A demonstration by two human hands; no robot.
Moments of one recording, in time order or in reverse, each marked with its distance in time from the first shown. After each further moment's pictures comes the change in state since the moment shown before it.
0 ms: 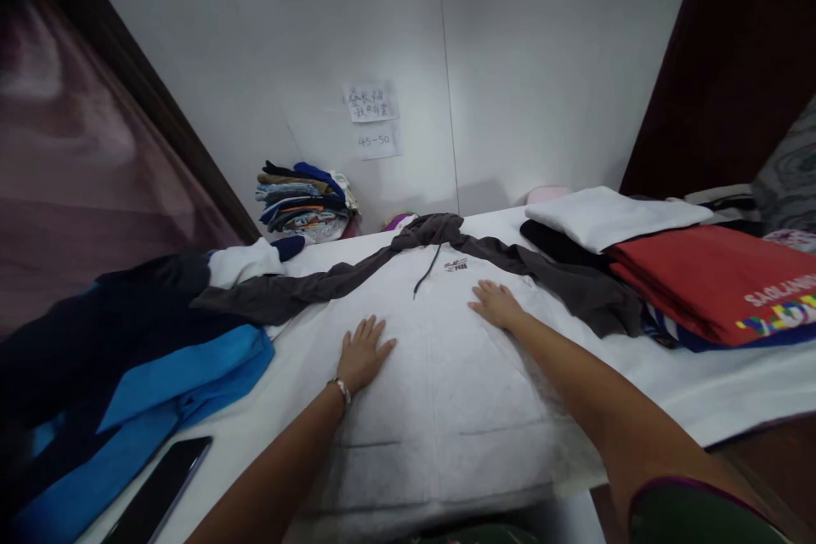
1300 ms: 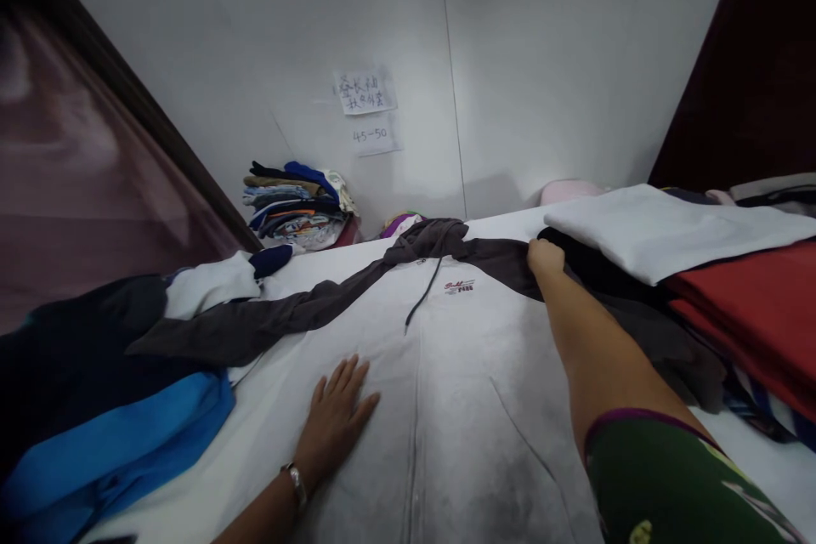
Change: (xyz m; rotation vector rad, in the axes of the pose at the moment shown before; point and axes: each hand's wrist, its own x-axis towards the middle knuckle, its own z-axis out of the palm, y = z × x) left_hand -0.001 -0.007 0.004 0.011 -0.021 -0.003; right_hand 0.133 0.123 -0.068 -0.139 0.179 0.538
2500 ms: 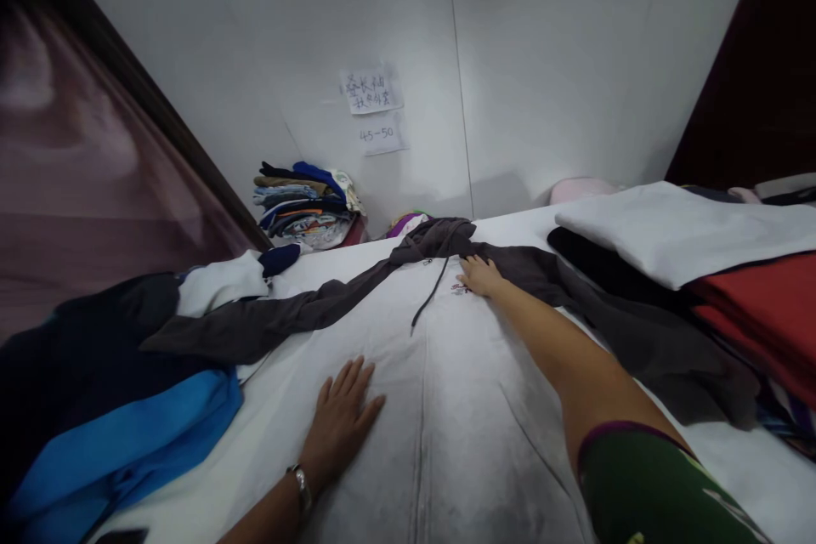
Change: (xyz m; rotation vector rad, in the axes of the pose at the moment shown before) left_hand -0.001 0.003 -0.003 -0.013 0.004 -0.009; right_hand -0.016 -0.122 0.049 0.128 -0.188 -0.567
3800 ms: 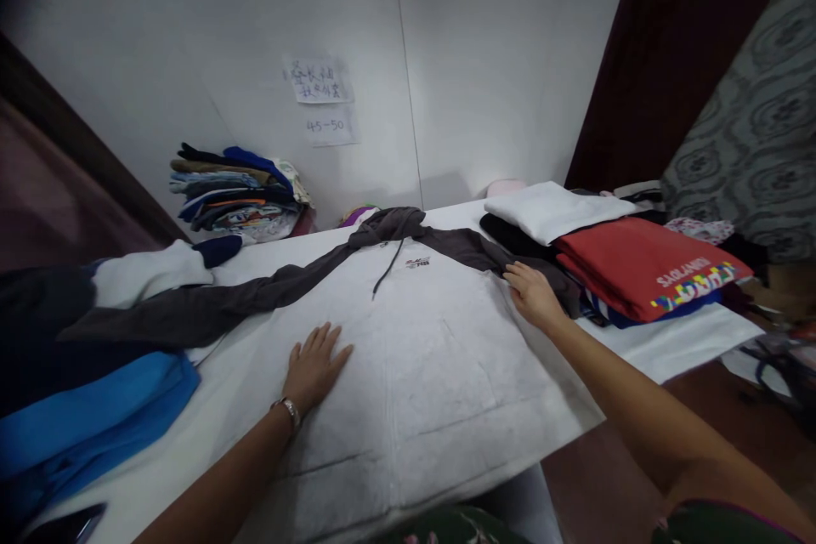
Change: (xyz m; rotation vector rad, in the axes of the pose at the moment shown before) left_hand 0.005 0.006 -0.003 -0.010 0.018 0.001; right_hand -0.289 0.088 -0.023 -0.118 0.599 -0.007
